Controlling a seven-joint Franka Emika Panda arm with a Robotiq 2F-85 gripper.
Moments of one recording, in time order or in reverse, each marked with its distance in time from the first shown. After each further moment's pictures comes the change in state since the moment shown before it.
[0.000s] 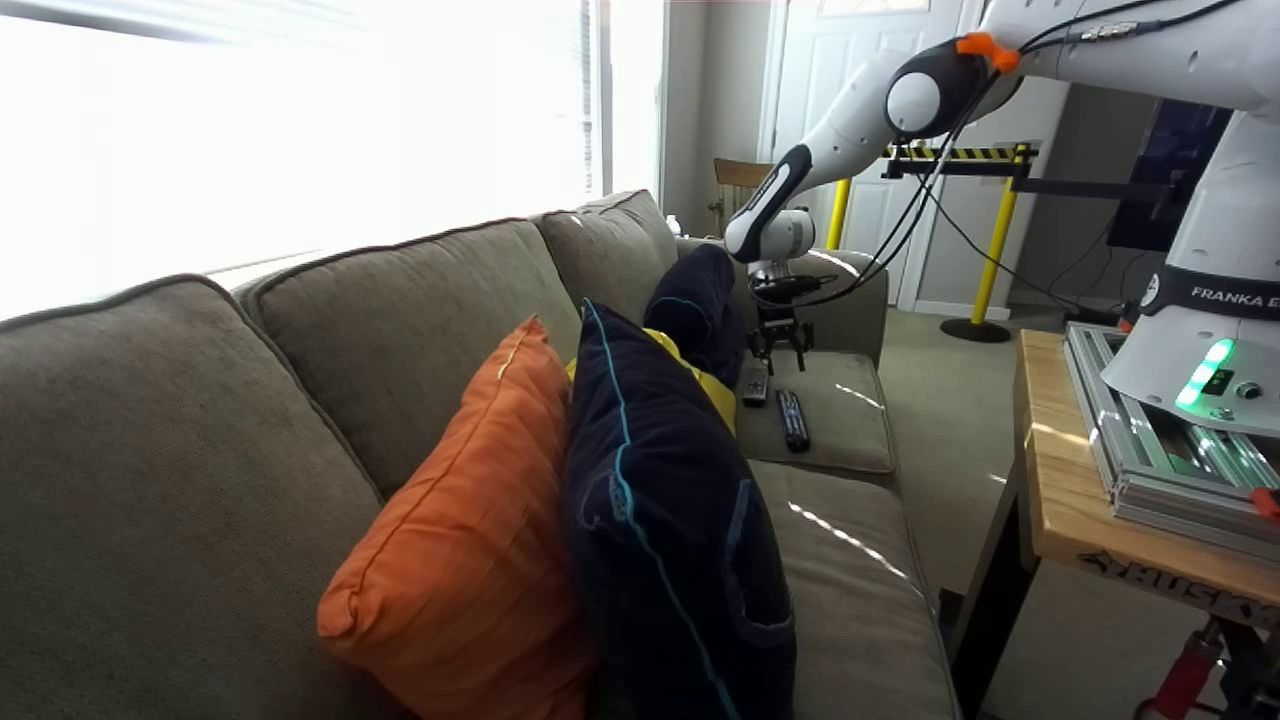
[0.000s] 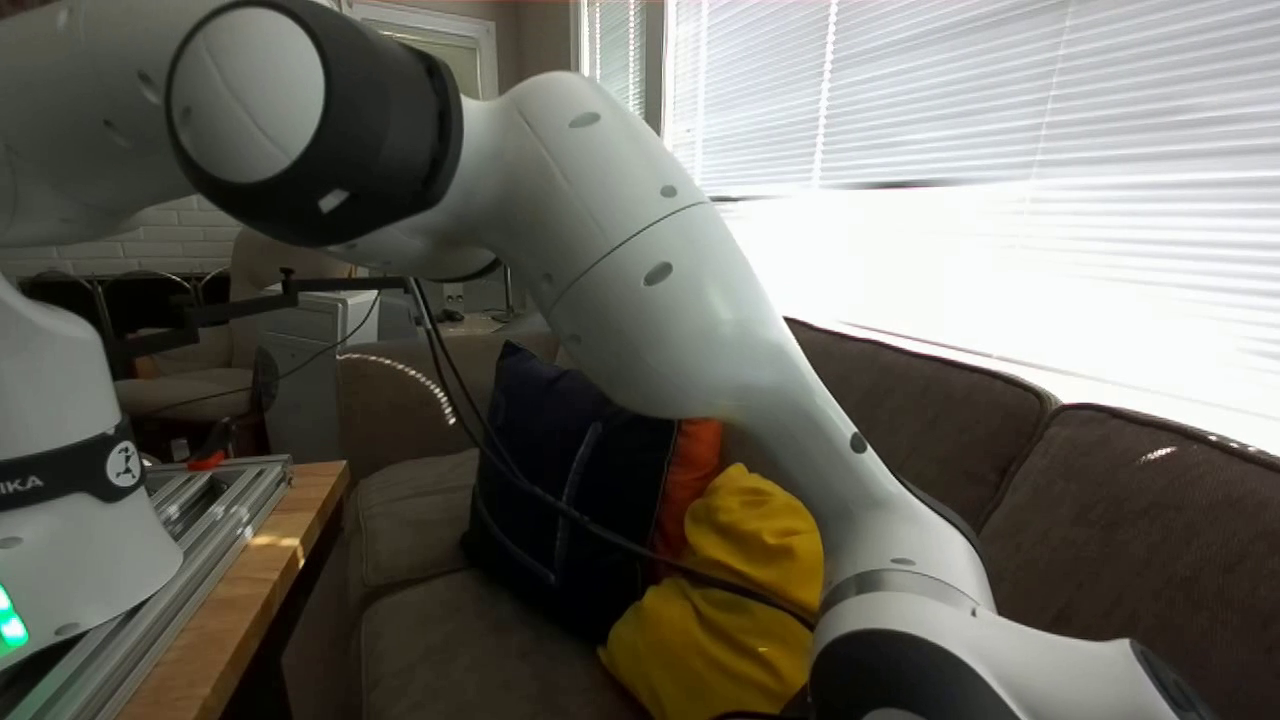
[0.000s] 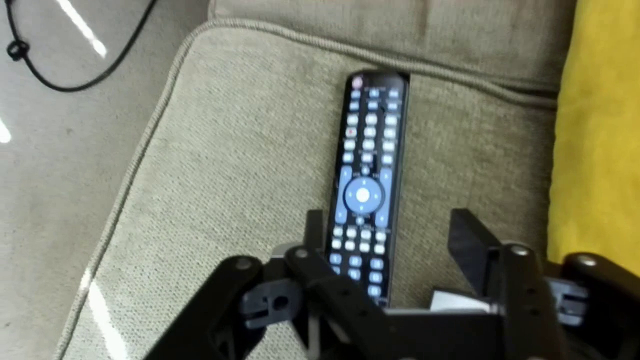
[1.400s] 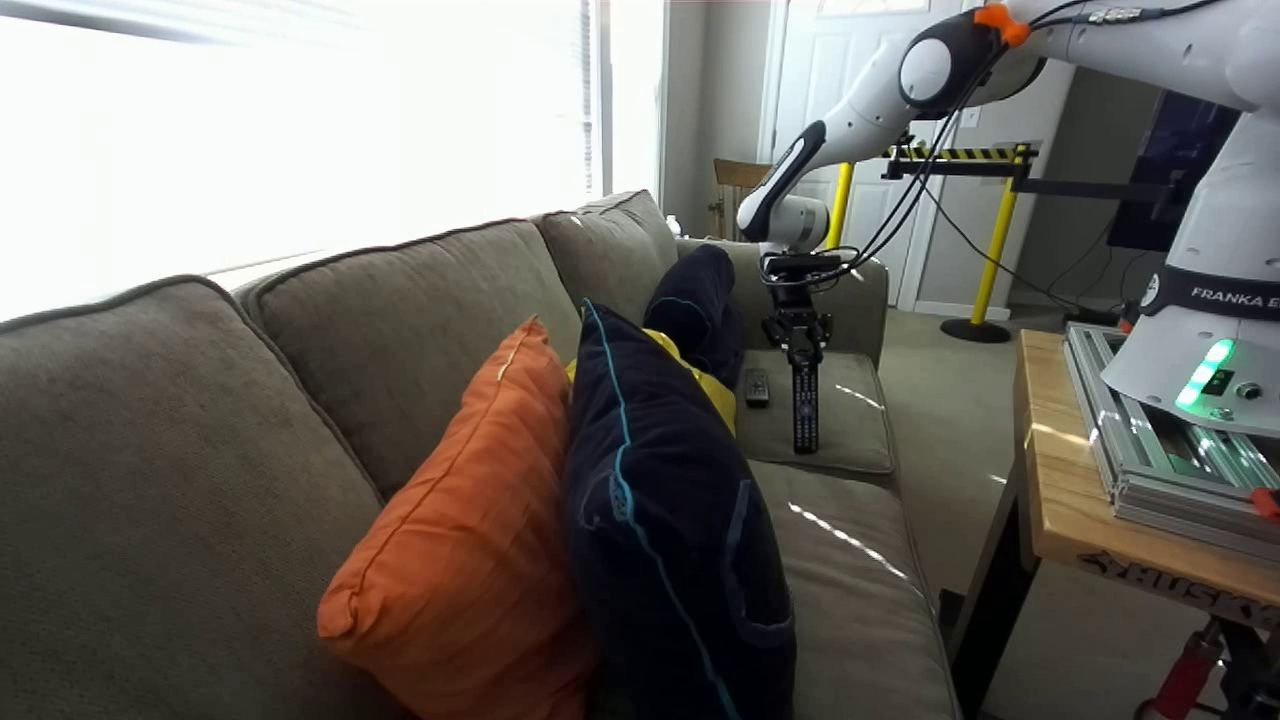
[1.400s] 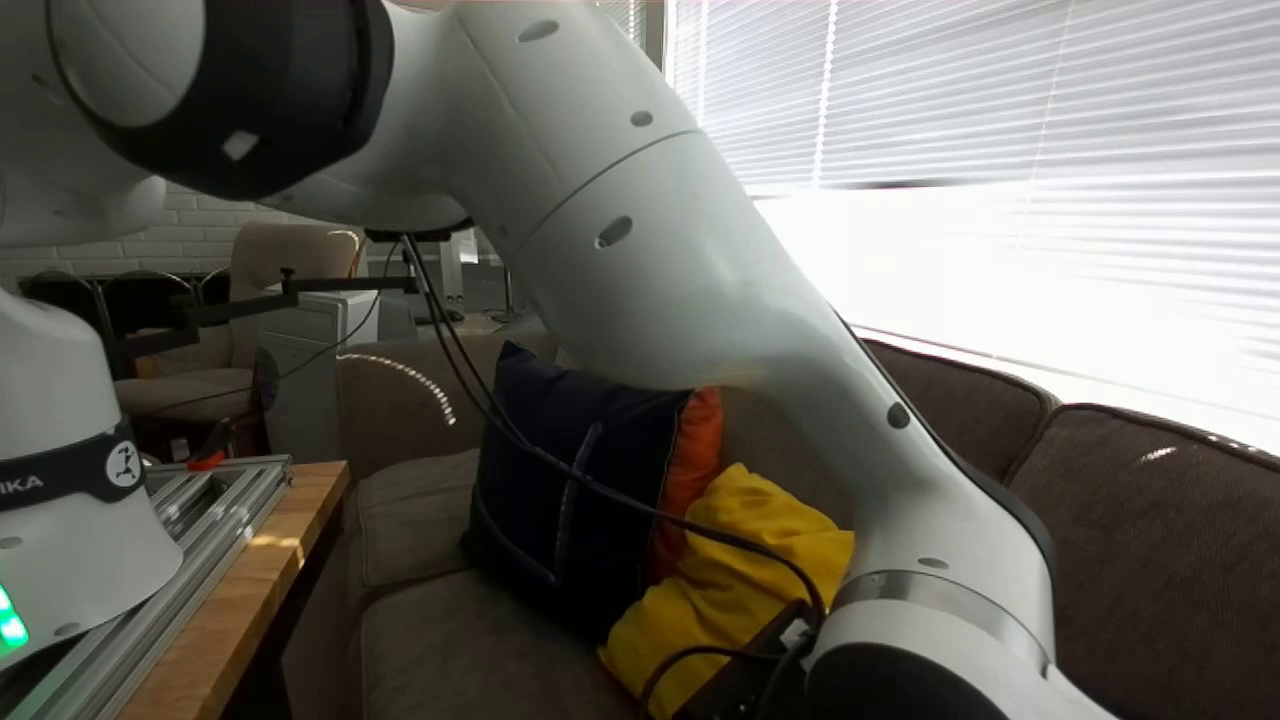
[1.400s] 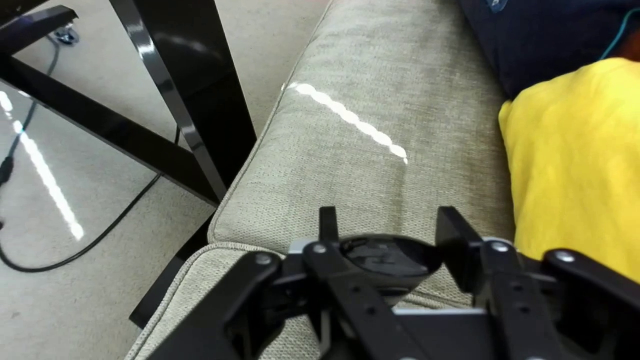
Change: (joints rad) arm -0.117 -0.089 0.111 -0.079 0.078 -0.361 -0.086
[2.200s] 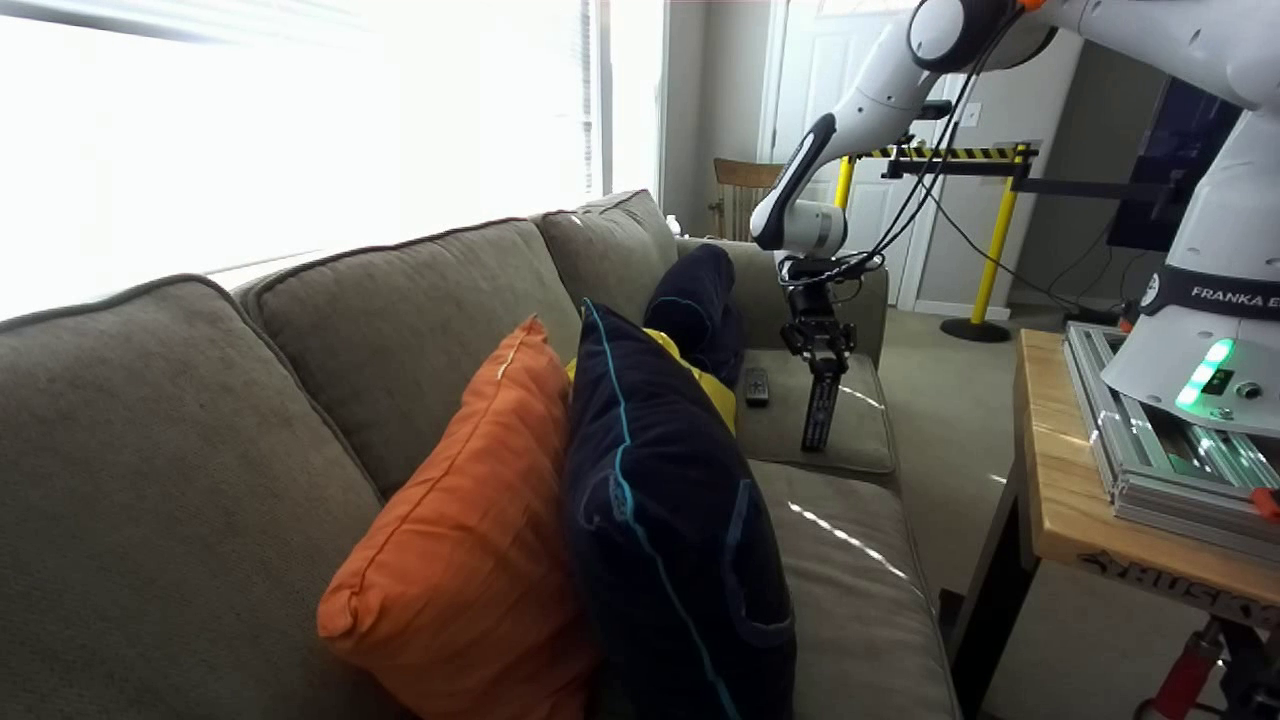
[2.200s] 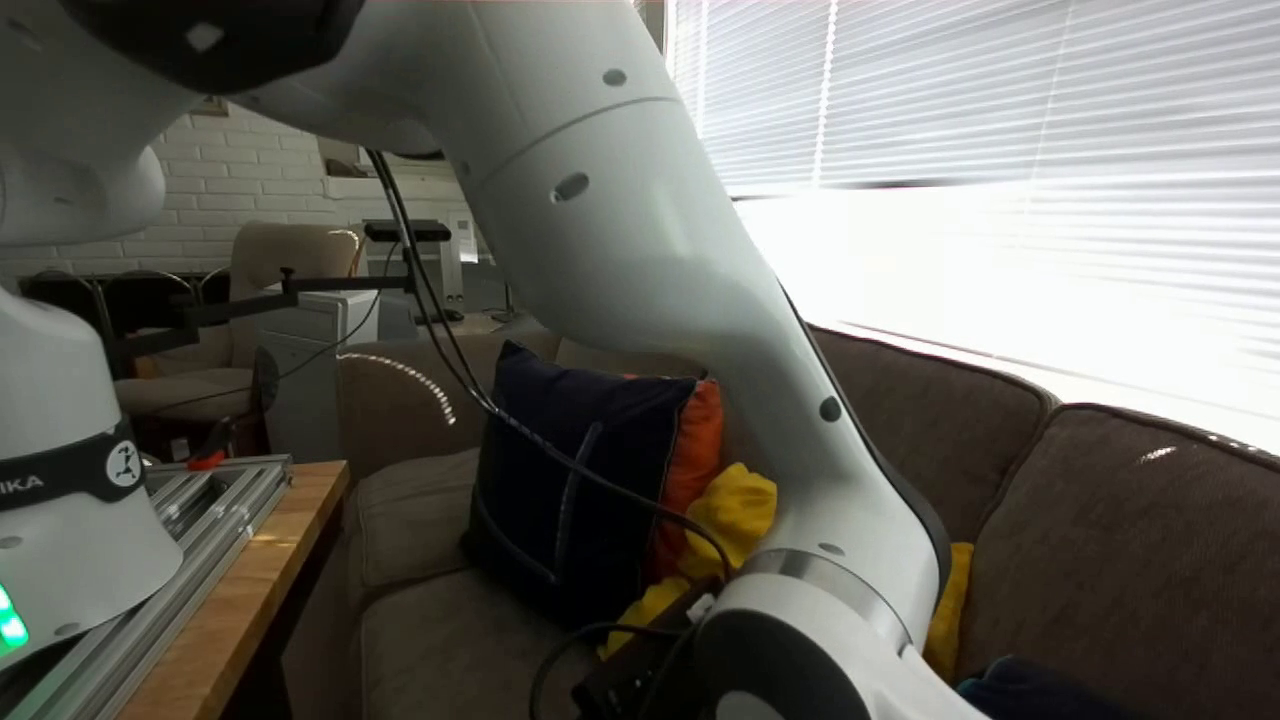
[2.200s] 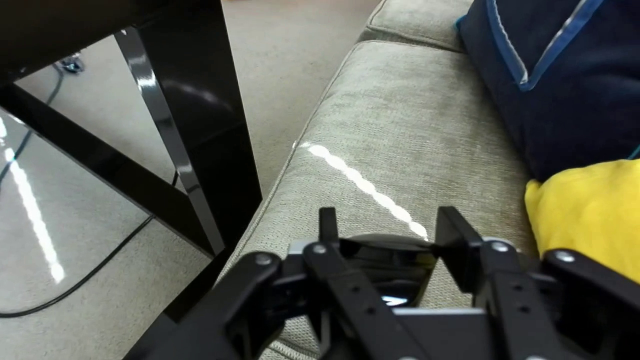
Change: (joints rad) arm 0.001 -0.126 0.036 -0.292 0.000 0.073 -0.108
